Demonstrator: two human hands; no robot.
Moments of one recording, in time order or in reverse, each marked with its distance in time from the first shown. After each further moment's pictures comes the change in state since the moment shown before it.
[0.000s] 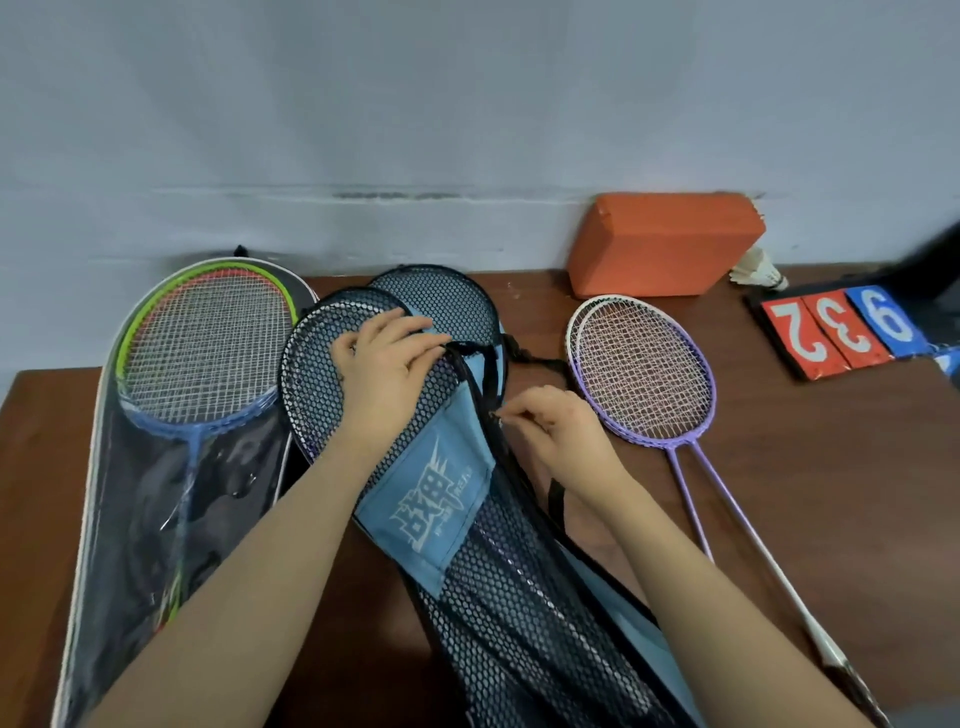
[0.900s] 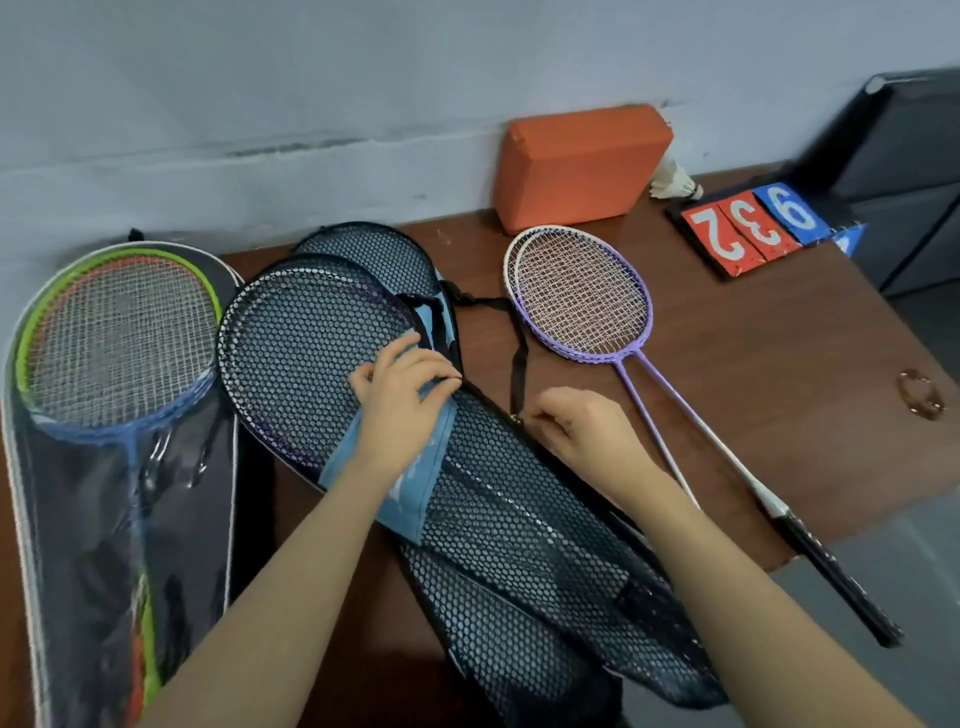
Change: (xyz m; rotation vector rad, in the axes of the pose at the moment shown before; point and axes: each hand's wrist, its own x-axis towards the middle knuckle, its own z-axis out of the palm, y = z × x) left_hand -0.070 0.038 0.026 -0.178 -0.301 0.025; right_hand -0.095 0.006 -0.017 -0.211 0.000 0.168
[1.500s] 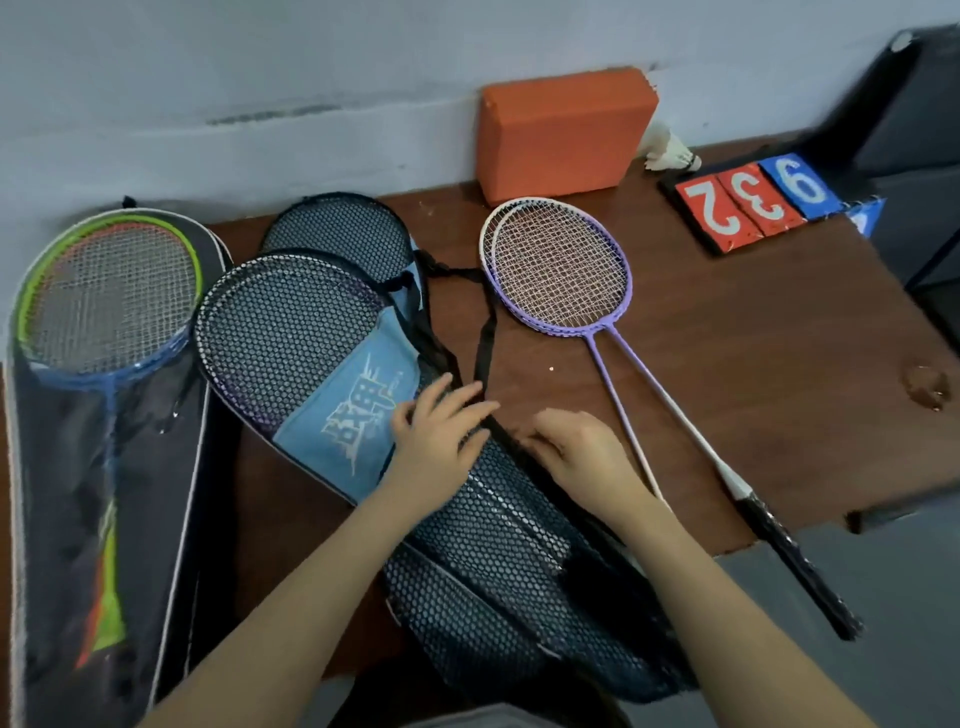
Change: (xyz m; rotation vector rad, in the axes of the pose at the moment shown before) left_hand -0.074 0.046 0.070 0.186 -0.249 0.078; right_hand -0.065 0.044 0.001 0.061 -0.044 -0.015
